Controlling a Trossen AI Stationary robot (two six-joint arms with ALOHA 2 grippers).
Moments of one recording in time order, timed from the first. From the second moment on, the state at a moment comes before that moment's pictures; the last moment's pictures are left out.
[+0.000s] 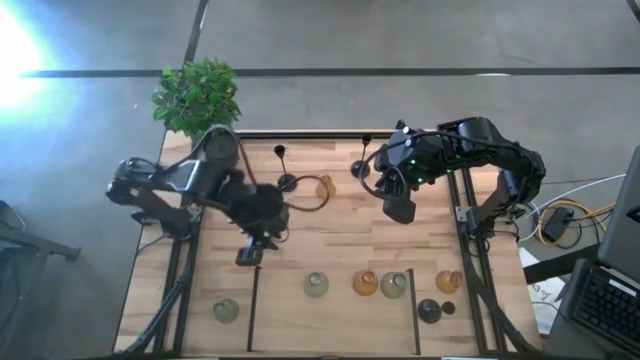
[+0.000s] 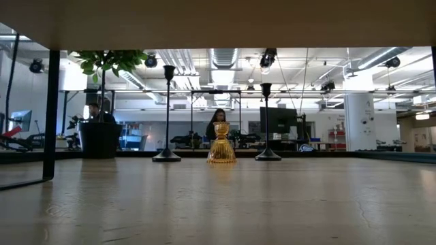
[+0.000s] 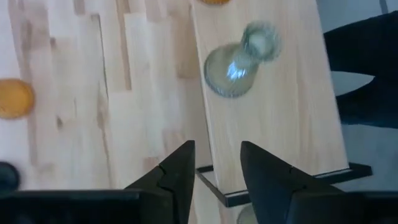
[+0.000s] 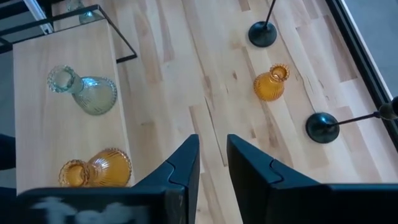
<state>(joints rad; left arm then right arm) -0.22 1.46 1.73 -1.26 0.16 -0.18 0.06 1.67 2.27 -1.57 0.05 0.33</state>
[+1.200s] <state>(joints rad) -0.27 1.44 1.12 -0.29 0.46 0.12 0.05 1.67 2.22 -1.57 0.06 0.28</state>
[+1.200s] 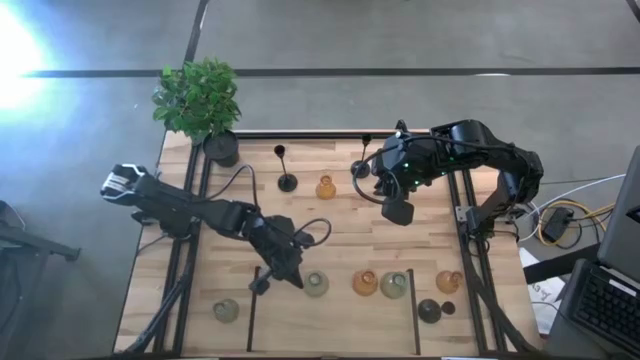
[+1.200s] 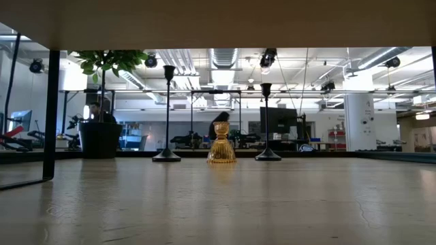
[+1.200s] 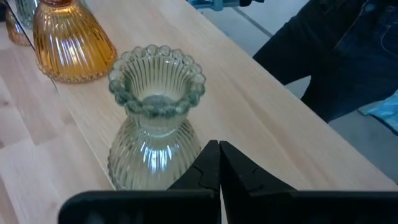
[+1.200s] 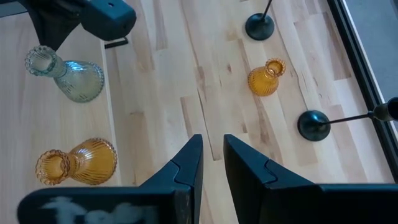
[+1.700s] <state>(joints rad) -0.24 1.49 1.14 -0.24 0.46 0.14 0.05 1.67 2.22 -1.57 0.06 0.27</state>
